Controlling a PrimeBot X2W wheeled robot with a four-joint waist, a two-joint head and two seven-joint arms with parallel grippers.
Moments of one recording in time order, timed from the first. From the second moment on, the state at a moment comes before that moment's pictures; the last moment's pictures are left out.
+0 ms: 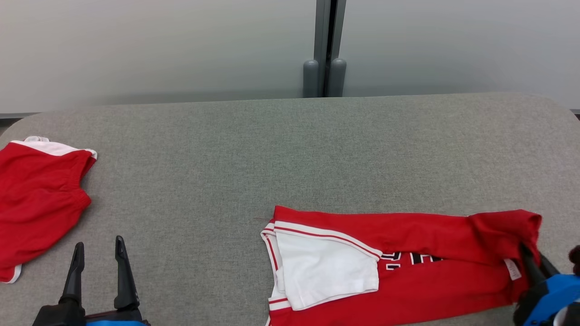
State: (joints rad) left arm 0.10 0.05 0.14 0.09 -0.11 -0.08 -0.26; right arm -0.03 -0.27 -0.18 0.30 0.27 0.13 0.10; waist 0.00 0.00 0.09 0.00
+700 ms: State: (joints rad) left arm 0.08 0.05 0.11 0.11 -0.10 -0.09 -0.26; right arm -0.12 -0.07 0.24 0.19 0.33 0.13 0.16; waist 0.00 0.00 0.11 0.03
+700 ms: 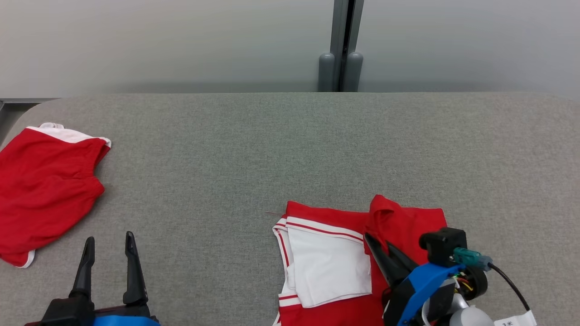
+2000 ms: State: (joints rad) left arm 0.05 0.05 0.09 0.13 -0.11 -0.08 -0.26; right arm -0.19 -0.10 0.20 0.22 0.30 0.13 -0.10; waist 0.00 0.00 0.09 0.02
